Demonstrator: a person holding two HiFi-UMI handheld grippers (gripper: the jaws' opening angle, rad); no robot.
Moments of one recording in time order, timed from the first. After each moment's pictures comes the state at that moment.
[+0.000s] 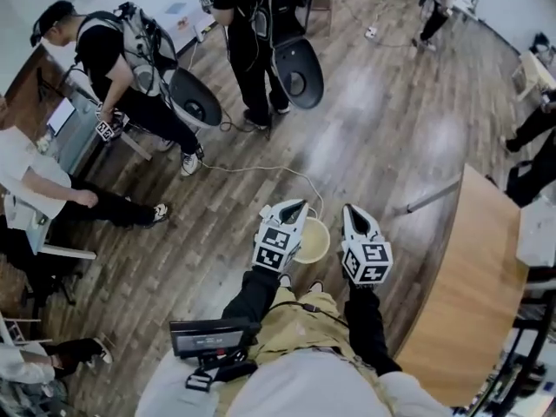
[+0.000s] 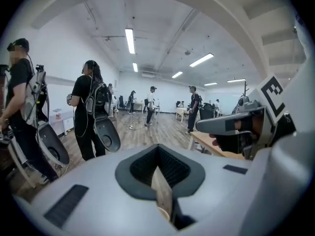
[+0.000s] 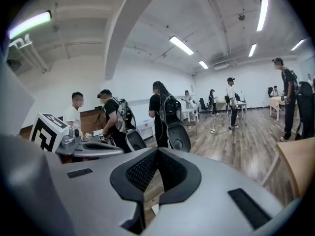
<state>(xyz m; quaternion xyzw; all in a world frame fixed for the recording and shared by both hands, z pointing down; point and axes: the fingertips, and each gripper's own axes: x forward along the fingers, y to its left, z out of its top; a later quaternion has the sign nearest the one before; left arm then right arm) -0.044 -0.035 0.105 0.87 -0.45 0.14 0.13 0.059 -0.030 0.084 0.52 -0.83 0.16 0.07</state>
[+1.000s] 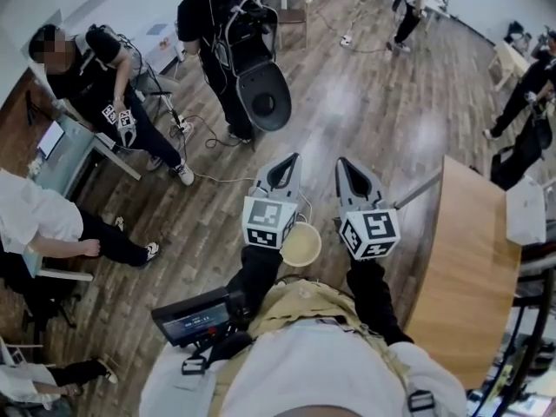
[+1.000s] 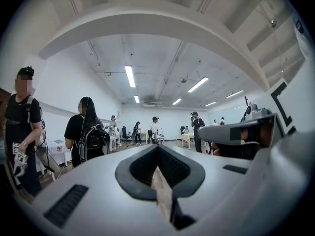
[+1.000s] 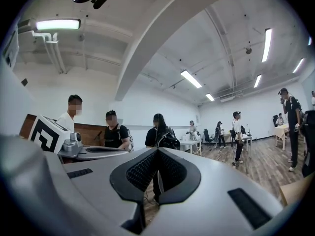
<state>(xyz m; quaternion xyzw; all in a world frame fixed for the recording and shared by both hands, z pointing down) -0.044 -0.071 -0.092 0.87 -0.49 0.00 0.00 0.045 -0.052 -0.110 0.53 -0.85 0.00 -0.03</state>
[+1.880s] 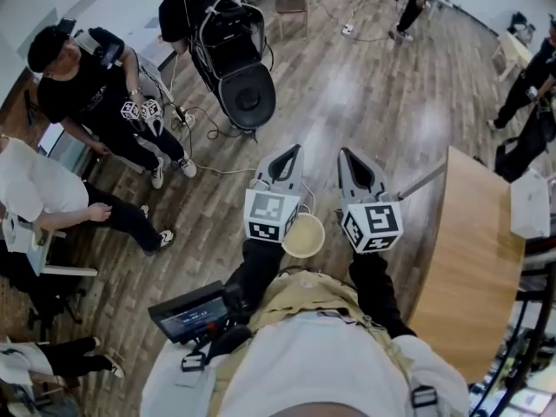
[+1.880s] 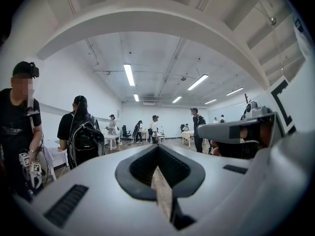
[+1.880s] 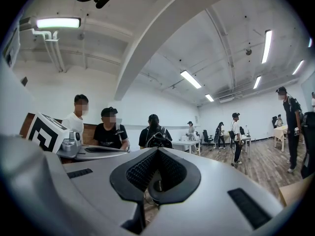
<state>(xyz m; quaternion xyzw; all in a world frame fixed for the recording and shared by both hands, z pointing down) -0.047 -0.078 -0.089 0.87 -0.49 0.01 0.00 0.044 -0.060 -0.111 0.53 -0.85 0.00 -0.02</state>
